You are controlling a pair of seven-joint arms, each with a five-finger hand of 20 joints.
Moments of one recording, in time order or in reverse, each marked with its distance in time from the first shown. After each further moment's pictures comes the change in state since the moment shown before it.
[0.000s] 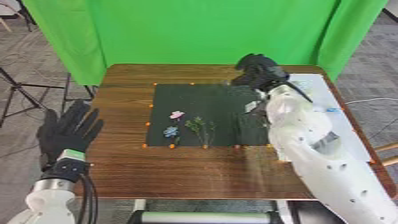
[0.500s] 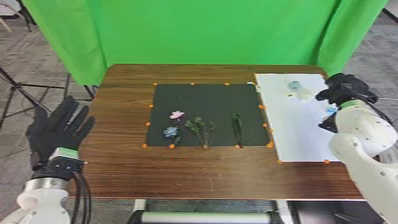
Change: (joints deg) left arm 0.1 0.6 -1.4 0.1 0.1 1.0 1.7; right arm -11.8 10.9 16.2 7.1 -2.2 -0.2 10.4
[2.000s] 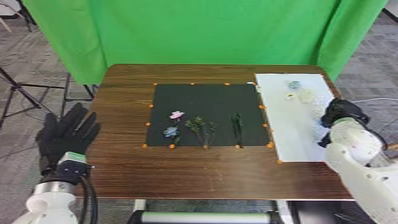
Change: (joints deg) left arm -0.6 -2.3 2.4 0.5 2.5 1.5 -1.6; right arm -1.2 0.1 -4.4 7.2 0.2 1.4 2.5
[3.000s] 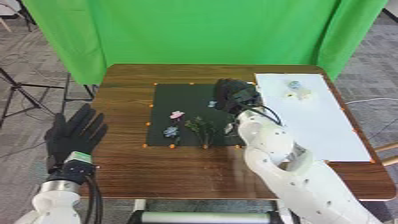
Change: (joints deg) left arm -1.6 -0.9 1.1 0.5 0.8 -0.9 -3.3; right arm 14.5 -16.0 -25.5 -8.1 -7.0 0.8 -16.6
